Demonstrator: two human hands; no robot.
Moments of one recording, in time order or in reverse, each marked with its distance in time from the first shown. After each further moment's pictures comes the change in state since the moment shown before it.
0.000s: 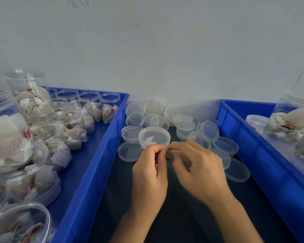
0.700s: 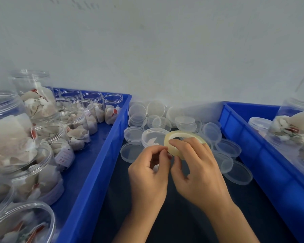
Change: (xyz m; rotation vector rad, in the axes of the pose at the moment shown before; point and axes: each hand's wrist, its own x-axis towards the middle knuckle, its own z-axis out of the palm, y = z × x) left_hand 0.001 0.000 0.000 -0.198 0.105 -0.177; right_hand -0.001 -0.003 0.011 0.028 0.194 -0.290
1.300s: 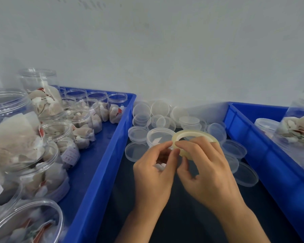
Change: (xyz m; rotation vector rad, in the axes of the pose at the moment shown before) left_hand 0.005 0.006 -0.005 -0.014 -0.046 -0.016; right_hand 0.006 -0.001 -0.010 -0.054 0.002 -0.090
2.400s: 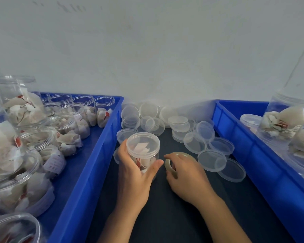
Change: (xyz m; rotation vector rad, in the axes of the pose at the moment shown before) left_hand 0.007 -0.050 -0.009 0.161 -0.091 -0.057; right_hand -0.027 0.034 0.040 -0.082 -0.601 0.558
